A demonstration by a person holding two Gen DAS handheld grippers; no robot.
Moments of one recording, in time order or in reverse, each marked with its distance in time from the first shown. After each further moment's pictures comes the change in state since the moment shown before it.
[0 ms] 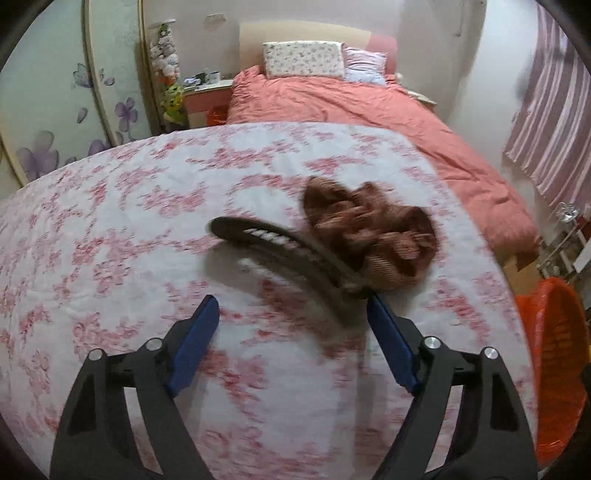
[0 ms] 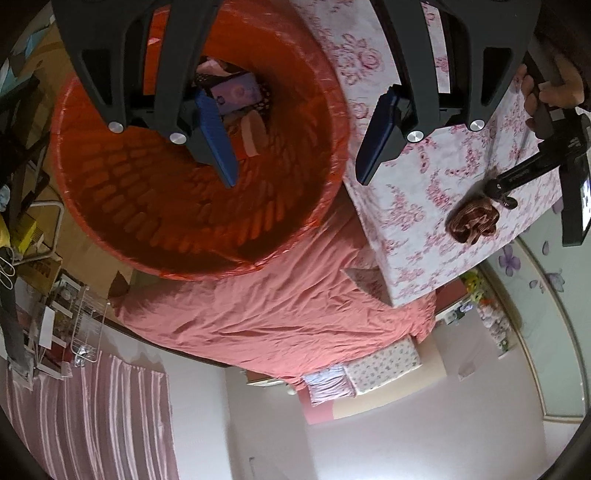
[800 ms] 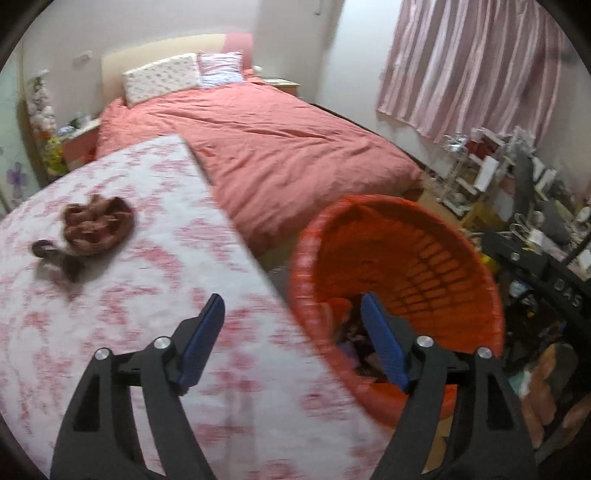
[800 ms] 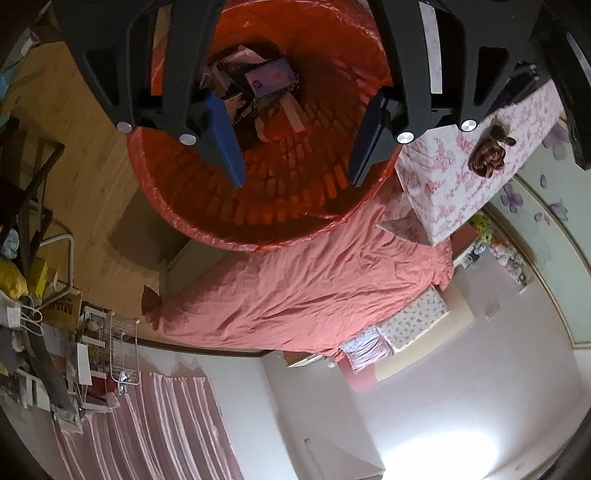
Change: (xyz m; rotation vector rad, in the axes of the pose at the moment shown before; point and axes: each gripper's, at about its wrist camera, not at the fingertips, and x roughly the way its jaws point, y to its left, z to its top) left arm -0.075 -0.172 -0.066 0.328 -0.027 -0.363; right arm -0.023 -0.080 0.008 0.203 -0.092 -0.012
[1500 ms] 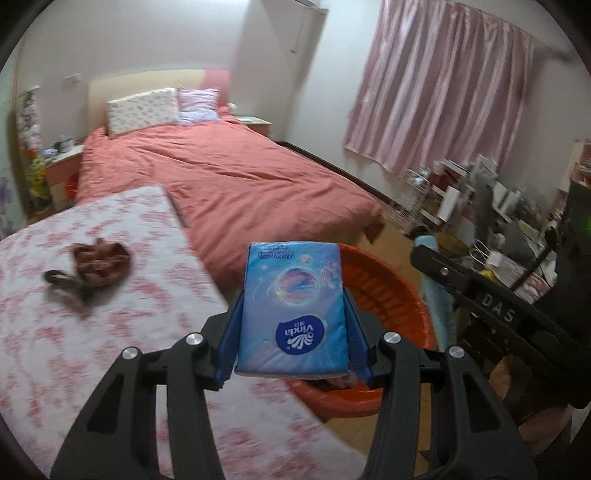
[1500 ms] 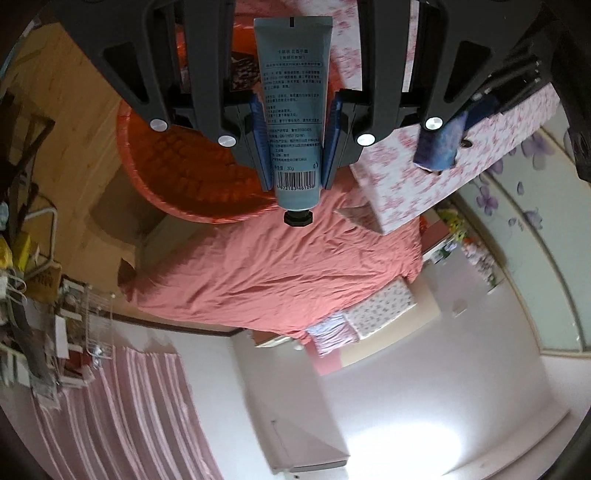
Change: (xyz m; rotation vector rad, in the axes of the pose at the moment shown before) left arm -0.079 -0.036 0.010 0.020 -0.138 -0.168; right arm -0.040 0.033 0.014 -0.037 -0.067 0.098
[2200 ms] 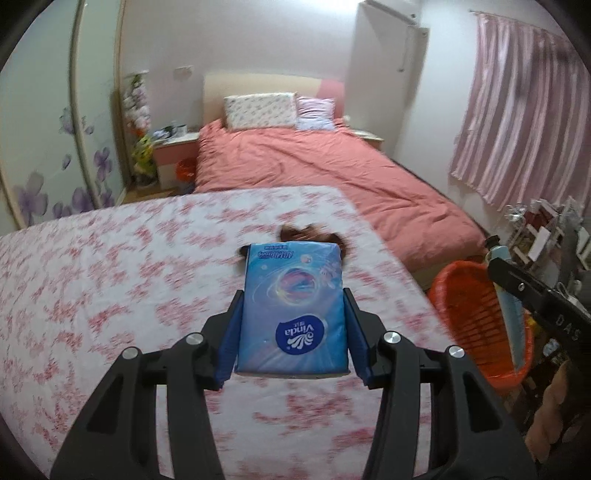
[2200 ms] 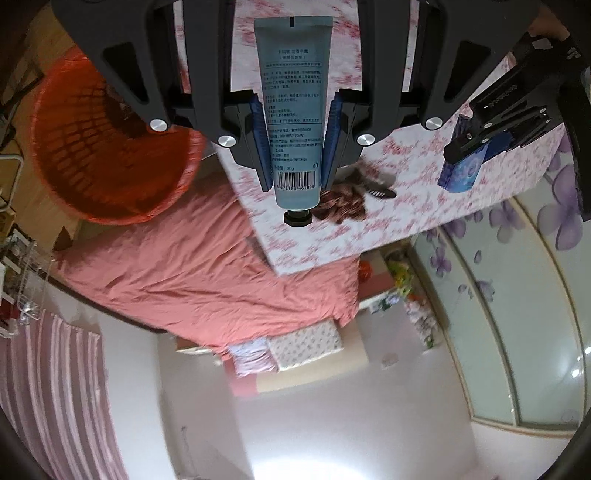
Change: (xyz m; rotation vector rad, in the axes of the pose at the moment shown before) left arm -0.115 0.158 -0.029 -0.169 -0.066 0.377; right arm -0.005 0.140 -0.036 -0.252 0.082 0.167
